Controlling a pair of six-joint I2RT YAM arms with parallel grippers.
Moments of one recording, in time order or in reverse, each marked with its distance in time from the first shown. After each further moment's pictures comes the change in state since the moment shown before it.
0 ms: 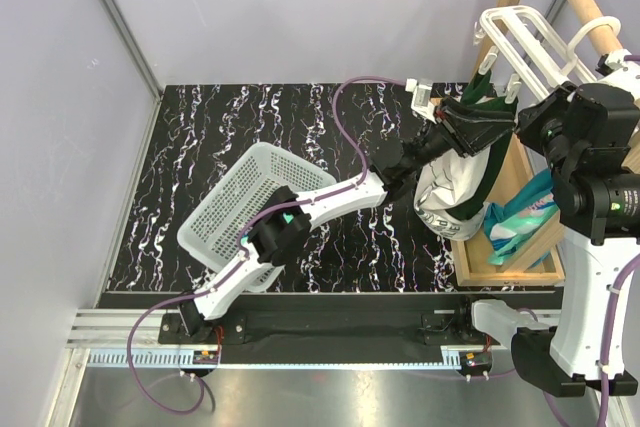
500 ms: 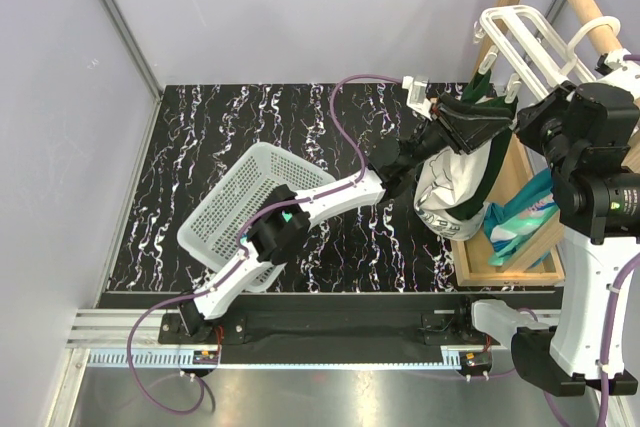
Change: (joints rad) left arm 0.011 0.000 0.000 0.035 0.006 -0.049; right arm 0.000 0.002 0.000 0.001 -0.006 0.002
